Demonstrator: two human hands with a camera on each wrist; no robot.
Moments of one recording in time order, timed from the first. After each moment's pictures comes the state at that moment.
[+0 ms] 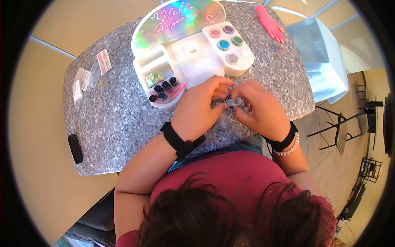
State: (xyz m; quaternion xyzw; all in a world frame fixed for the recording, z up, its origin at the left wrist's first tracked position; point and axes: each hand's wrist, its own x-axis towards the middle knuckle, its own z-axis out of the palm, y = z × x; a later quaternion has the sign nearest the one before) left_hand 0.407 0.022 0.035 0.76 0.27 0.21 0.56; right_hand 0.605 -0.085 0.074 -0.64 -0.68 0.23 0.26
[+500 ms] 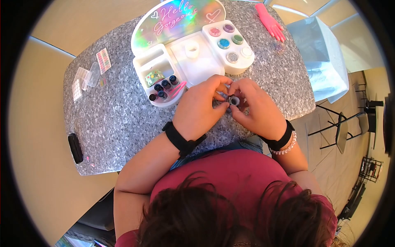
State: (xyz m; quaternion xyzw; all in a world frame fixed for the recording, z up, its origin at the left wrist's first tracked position) left_hand 0.411 0.019 0.036 0.77 0.30 0.21 0.53; right_hand 0.599 -0.083 0.060 -0.64 -0.64 0.29 0.32
